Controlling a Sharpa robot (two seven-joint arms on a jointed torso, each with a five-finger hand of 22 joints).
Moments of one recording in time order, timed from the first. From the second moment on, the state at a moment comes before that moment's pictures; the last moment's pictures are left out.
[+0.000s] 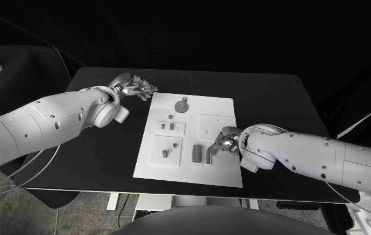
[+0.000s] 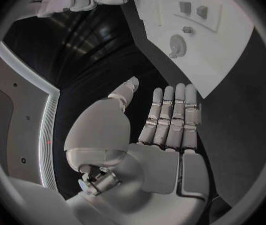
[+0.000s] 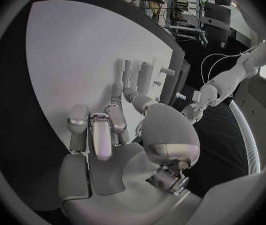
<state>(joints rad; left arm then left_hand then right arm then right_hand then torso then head) 1.22 -0.71 -0.18 1.10 -0.48 -0.21 0.20 1.10 -0.09 0.29 -0.08 0.18 0.88 0.16 0.34 0.57 0.92 0.16 0.36 0.31 0.91 0.15 0.30 0.63 0.06 0.61 0.06 1.05 0.33 1.04 -0.70 -0.17 1.46 -0.94 -0.16 -0.47 0.98 -0.05 0.57 -0.14 0.19 1.09 0.12 0.38 0.58 1.24 -0.04 1.45 1.12 1.47 -0.12 1.61 1.10 0.25 1.07 -0.03 1.66 0.72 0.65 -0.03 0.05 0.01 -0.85</state>
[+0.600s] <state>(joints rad) 1.22 -0.71 -0.18 1.10 -0.47 -0.21 0.20 1.10 -0.09 0.29 -0.08 0.18 0.88 0.16 0.34 0.57 0.92 0.16 0.36 0.31 0.91 0.15 0.30 0.63 0.06 0.61 0.06 1.05 0.33 1.05 -0.78 -0.12 1.46 -0.87 -0.22 -0.27 1.00 -0.11 0.55 -0.13 0.19 1.07 0.12 0.35 0.58 1.21 -0.03 1.42 1.10 1.45 -0.11 1.55 1.08 0.25 1.01 -0.02 1.66 0.70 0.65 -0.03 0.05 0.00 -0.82</state>
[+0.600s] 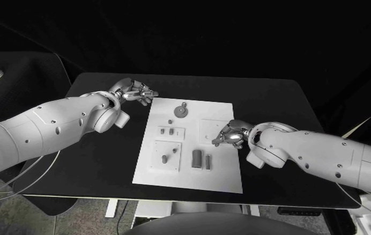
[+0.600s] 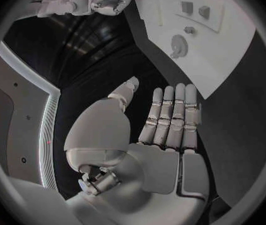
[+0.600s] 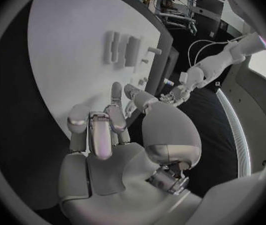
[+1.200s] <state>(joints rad) 1.22 -0.71 -0.18 1.12 -0.42 -0.22 0.22 1.10 -0.09 0.29 -0.08 0.18 0.87 0.16 0.34 0.57 0.94 0.15 0.36 0.32 0.89 0.15 0.30 0.63 0.06 0.60 0.06 1.04 0.33 1.09 -0.67 -0.04 1.07 -0.55 -0.26 0.15 1.02 -0.10 0.54 -0.12 0.19 0.93 0.15 0.34 0.60 0.91 0.13 0.86 0.65 0.98 0.07 0.92 0.79 0.11 0.46 0.08 1.40 0.49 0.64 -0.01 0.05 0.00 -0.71</state>
